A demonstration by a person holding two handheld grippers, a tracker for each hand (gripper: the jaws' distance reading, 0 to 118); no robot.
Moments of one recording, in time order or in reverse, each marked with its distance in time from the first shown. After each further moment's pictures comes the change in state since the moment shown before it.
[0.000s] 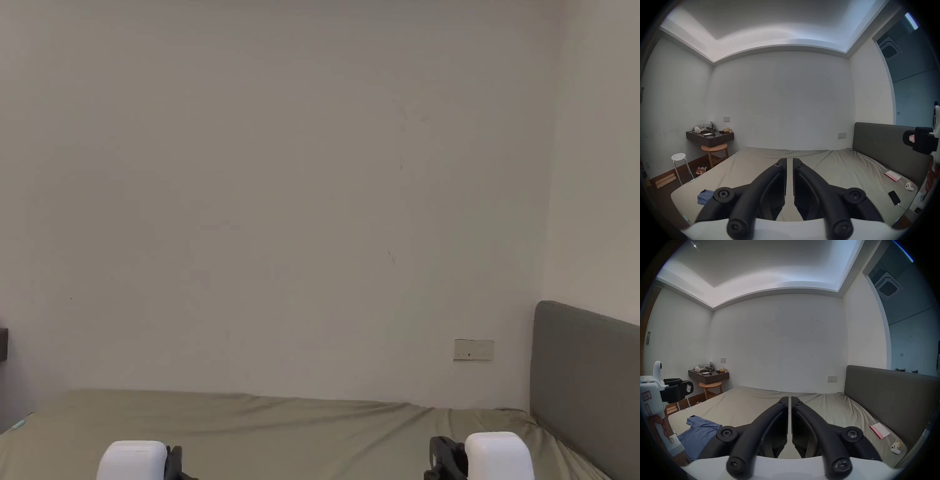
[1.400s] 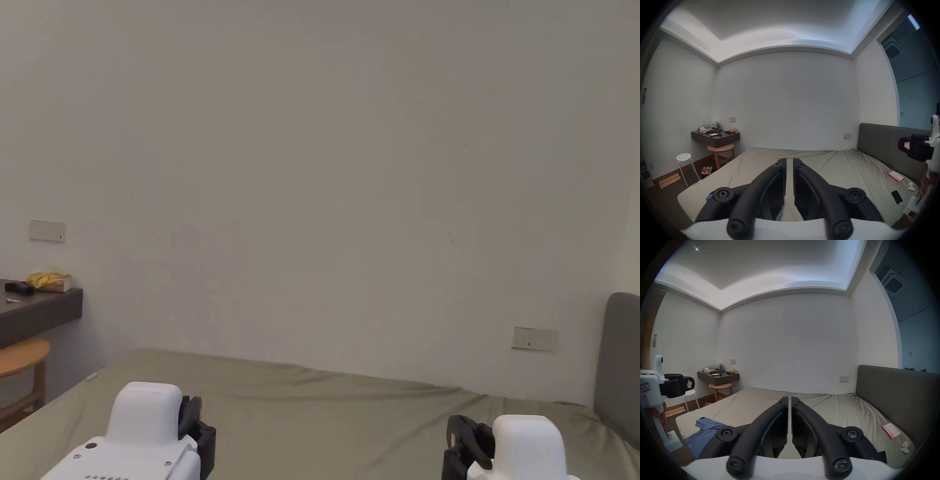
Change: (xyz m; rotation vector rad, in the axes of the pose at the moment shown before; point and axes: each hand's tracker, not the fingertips) left arm -0.052 0.018 0.018 -0.009 0.041 0.008; right arm -0.047 -0.001 -0.015 0.008 0.100 -0.016
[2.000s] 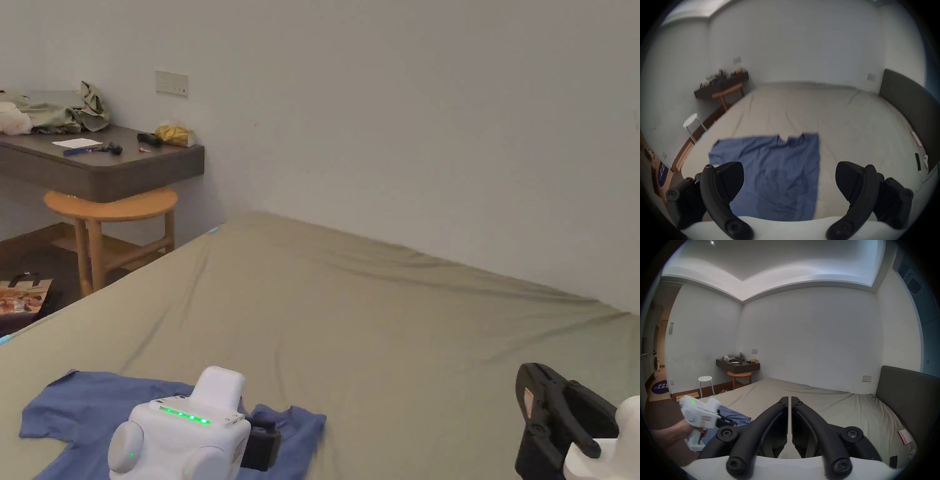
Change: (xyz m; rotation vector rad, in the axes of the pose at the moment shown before) left arm -0.119 -0.205 -0.145 -0.697 0.129 -0.026; right arm -0.087 -0.047 -0.032 -0.060 0.205 0.088
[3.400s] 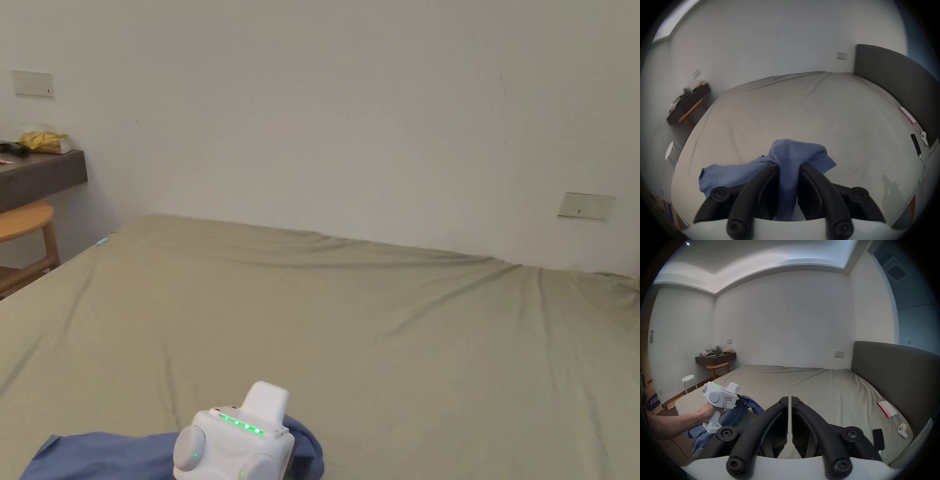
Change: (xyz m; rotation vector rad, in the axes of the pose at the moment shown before) left arm 0.230 0.051 -0.058 0.033 -0.200 -0.284; right arm 0.132 -0.067 0.101 -0.148 -0.238 -0.144
